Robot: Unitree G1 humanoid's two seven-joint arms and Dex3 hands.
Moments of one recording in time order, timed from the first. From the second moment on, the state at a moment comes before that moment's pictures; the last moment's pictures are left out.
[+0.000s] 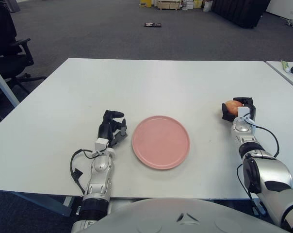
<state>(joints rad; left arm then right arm) 0.15 -0.04 0.04 0.20 0.04 -0.30 0.10 -0.55 -0.30 -0.23 1.22 -0.04 -0.28 -0.41</state>
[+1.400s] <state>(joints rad) 0.16 -0.04 0.03 0.20 0.04 -0.30 0.10 -0.25 -0.07 -0.26 0.55 0.26 -0.32 0.17</state>
